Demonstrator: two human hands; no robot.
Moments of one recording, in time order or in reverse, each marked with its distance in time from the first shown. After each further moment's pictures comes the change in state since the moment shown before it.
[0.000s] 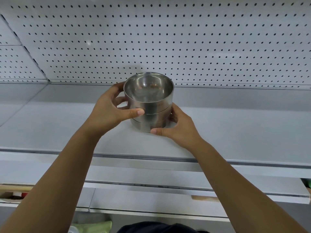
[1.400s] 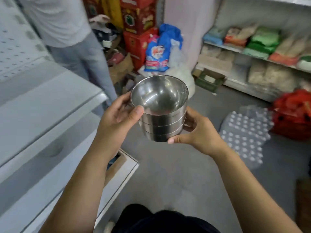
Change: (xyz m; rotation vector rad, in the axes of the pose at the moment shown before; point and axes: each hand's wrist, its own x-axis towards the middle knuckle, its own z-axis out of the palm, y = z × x) left_hand -0.187 0.168 0.634 -0.468 -0.911 -0.032; right_hand -0.557 0.149 -0.407 0.091 0.846 0.387
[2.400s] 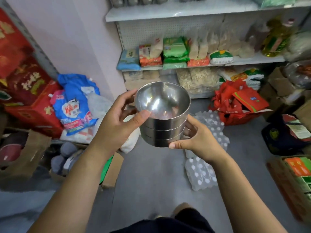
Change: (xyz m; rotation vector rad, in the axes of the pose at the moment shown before) left_hand 0.489 -0.034 0.331 0.171 -0.683 0.091; right_hand 0.238 0.107 -0.370 0.269 0.546 0.104
